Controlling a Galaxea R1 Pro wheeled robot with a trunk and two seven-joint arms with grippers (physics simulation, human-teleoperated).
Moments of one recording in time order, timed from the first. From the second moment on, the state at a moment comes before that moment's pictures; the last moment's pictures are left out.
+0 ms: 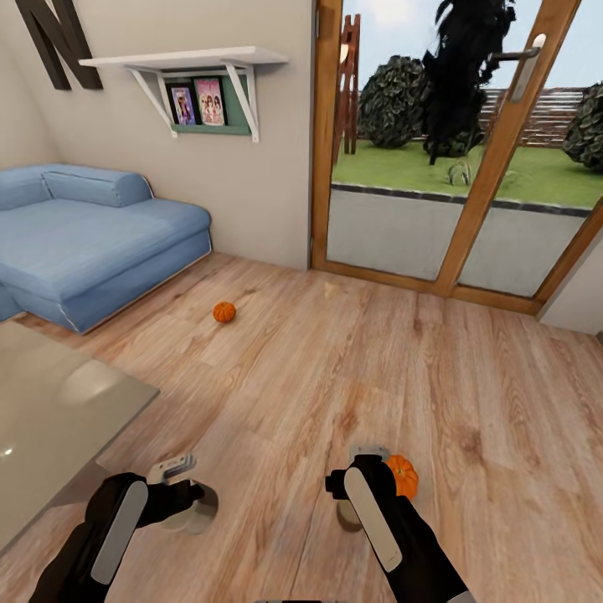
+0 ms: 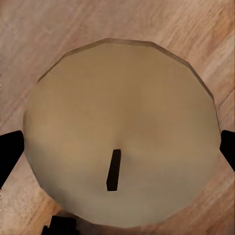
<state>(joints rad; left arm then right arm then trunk) -0.32 0.07 0.08 -1.30 0.51 1.04 0.29 -0.41 0.17 0.30 -1.24 -0.55 0.98 -0.74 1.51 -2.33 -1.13</state>
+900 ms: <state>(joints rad) -0.32 0.08 0.06 -1.33 0.52 1.04 0.28 -0.43 0.16 0.23 -1.09 -0.54 0.88 -0.74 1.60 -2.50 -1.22</state>
